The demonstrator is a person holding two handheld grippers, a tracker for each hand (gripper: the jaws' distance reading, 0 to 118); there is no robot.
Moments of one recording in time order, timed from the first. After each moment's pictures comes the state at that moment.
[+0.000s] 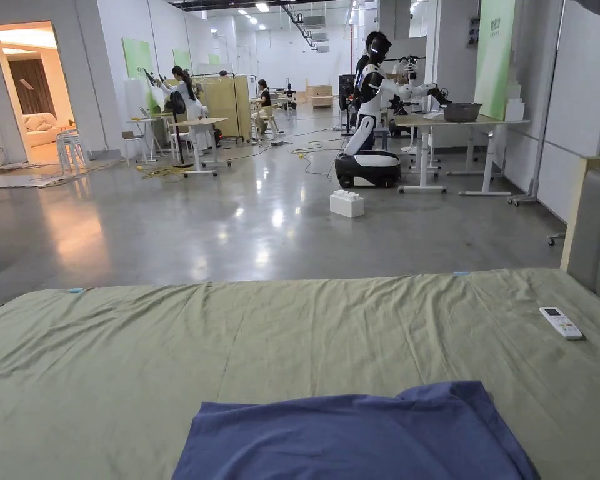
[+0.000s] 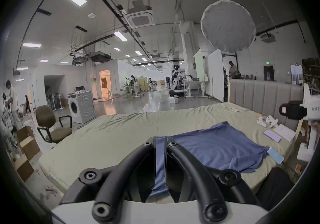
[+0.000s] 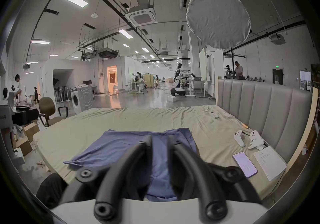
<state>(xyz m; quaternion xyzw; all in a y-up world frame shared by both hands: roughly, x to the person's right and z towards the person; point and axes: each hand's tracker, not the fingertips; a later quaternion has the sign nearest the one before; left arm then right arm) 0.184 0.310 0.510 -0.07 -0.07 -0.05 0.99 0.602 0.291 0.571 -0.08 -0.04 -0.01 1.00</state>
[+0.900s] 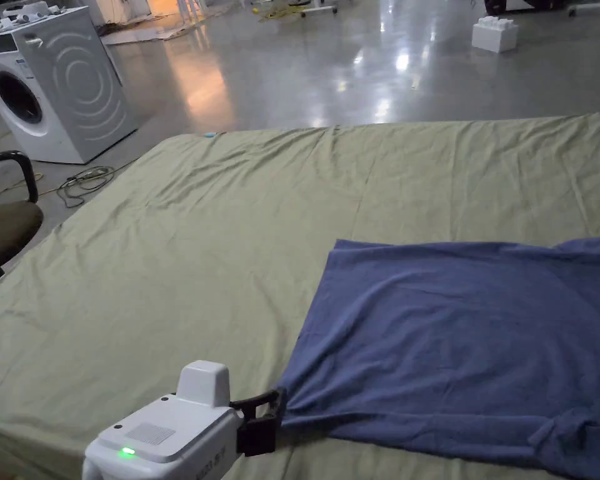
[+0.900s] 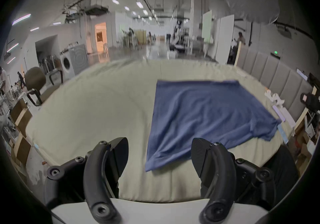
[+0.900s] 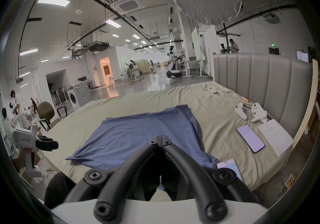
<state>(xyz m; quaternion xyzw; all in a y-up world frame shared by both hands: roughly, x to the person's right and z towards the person) 0.122 0.188 0.392 -0.34 -0.10 -0.04 0.94 0.615 0.253 0.561 -0.16 -0.06 -0.07 0.98</state>
